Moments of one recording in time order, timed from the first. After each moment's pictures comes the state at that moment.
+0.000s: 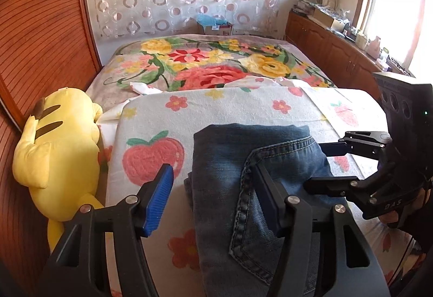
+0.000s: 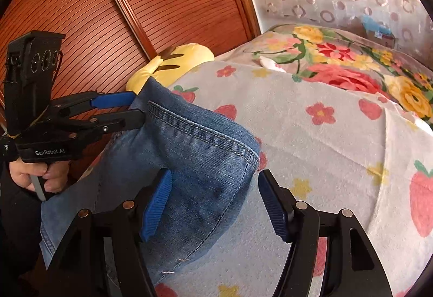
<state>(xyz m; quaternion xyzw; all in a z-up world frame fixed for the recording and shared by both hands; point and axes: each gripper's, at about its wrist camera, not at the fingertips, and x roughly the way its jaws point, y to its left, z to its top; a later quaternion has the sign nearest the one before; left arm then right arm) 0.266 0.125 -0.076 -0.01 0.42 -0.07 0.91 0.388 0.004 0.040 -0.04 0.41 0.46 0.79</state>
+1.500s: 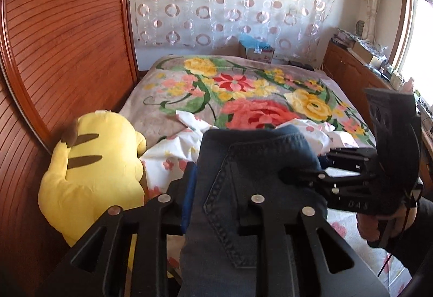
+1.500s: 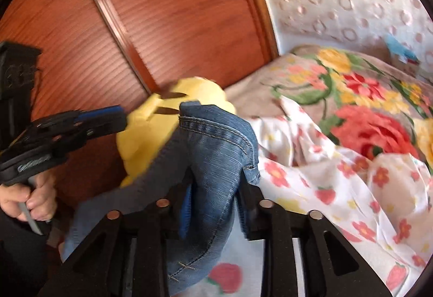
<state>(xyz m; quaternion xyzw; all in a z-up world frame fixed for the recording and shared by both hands) 0.357 0.226 -0.036 -0.05 0.38 0.02 0.92 0.553 0.156 0.027 -0.04 0.38 0.48 0.79</state>
